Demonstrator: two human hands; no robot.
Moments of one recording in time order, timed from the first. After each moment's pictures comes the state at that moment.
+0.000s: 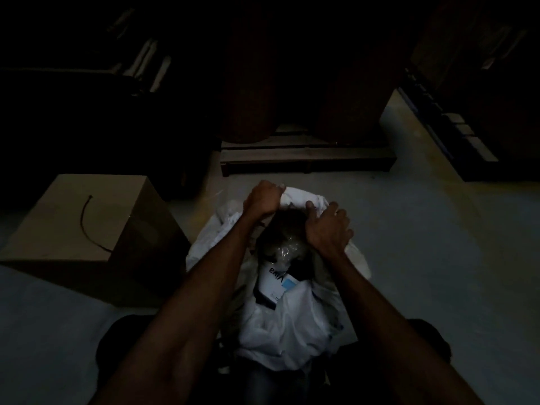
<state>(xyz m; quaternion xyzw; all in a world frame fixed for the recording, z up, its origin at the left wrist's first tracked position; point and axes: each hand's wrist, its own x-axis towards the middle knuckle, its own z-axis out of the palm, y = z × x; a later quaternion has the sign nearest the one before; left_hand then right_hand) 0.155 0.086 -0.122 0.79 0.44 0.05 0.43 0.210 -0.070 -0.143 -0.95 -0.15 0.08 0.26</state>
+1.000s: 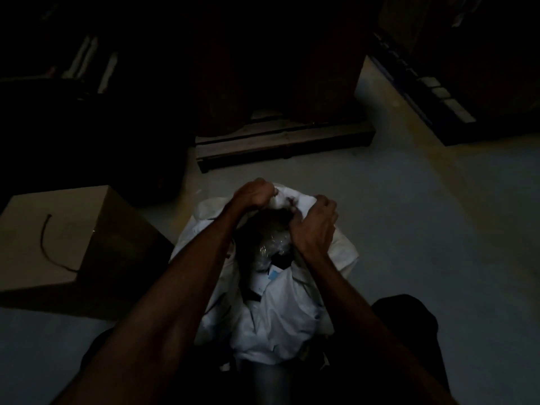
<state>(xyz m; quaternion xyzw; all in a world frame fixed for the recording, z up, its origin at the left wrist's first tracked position) 0.191 0.069 -0.125 0.93 0.25 -0.15 0.22 0.207 -0.096 -0.170 -0.92 -0.13 -0.01 0.36</state>
